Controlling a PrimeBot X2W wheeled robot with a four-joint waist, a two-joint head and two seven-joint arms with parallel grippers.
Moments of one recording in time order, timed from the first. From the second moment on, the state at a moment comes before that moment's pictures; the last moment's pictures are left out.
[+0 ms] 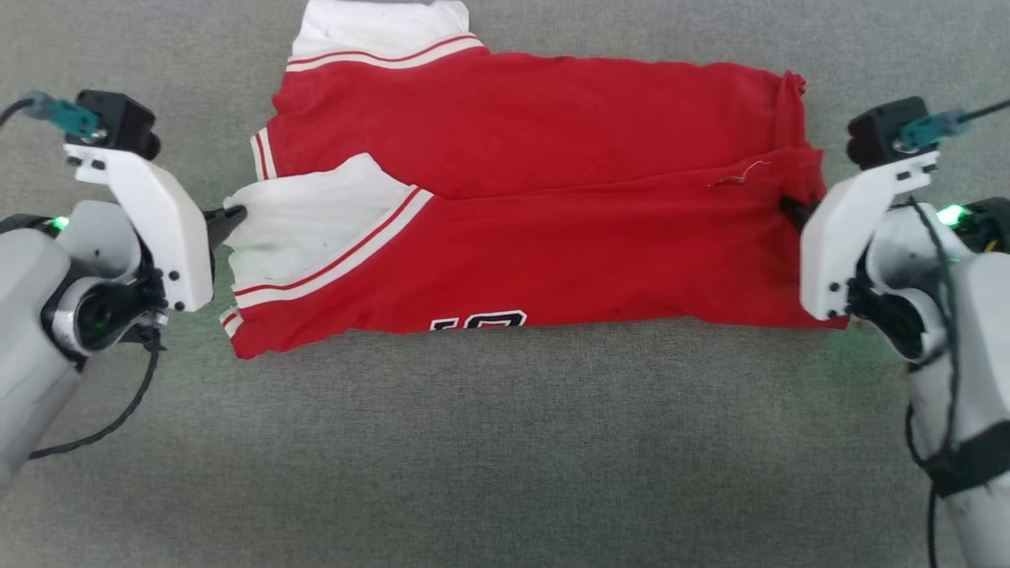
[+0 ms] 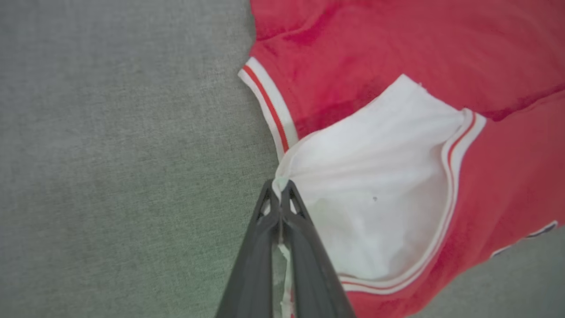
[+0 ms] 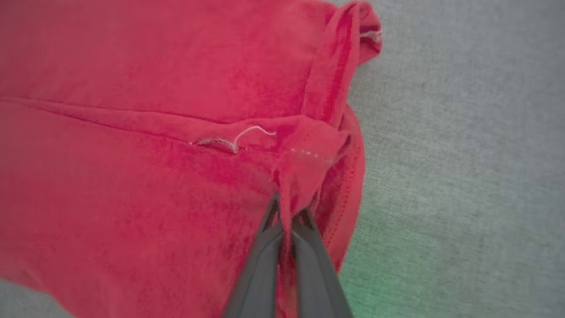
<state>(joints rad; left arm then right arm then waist) -0.99 0.80 -1.03 0.45 -1.30 0.01 0.39 -0.64 -0.29 0.16 0.32 0.38 0.13 0.68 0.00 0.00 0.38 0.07</state>
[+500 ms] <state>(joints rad) -1.07 0.71 -1.03 0.73 -1.33 -0.08 0.45 -0.73 -0.26 0.19 0.46 0.37 0.13 0.60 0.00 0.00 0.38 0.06</state>
